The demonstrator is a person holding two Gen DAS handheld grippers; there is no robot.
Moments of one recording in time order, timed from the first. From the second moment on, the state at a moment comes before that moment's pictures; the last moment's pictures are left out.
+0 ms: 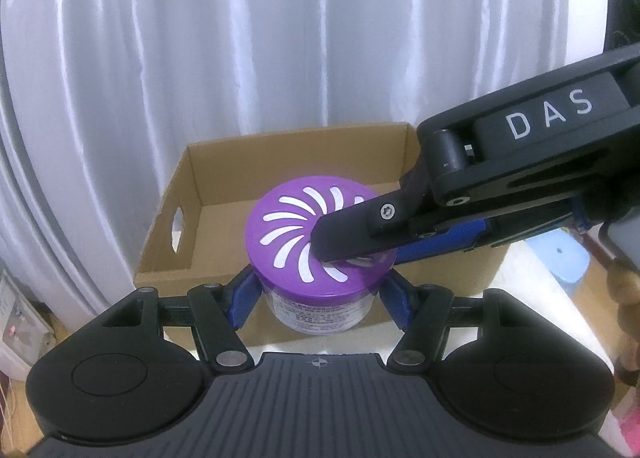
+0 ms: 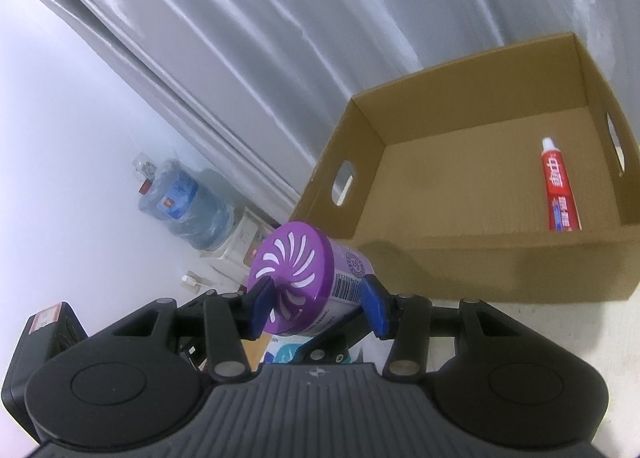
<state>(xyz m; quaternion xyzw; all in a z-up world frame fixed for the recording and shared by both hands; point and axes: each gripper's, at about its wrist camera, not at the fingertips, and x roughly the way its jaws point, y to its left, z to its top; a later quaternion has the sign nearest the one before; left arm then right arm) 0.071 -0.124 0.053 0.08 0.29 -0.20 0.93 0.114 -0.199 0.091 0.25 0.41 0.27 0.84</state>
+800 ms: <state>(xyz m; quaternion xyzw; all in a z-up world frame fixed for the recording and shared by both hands) 0.082 -0.124 0.051 0.06 0.30 -0.19 0.93 0.142 -0.196 0.098 0.23 0.42 0.27 0.83</state>
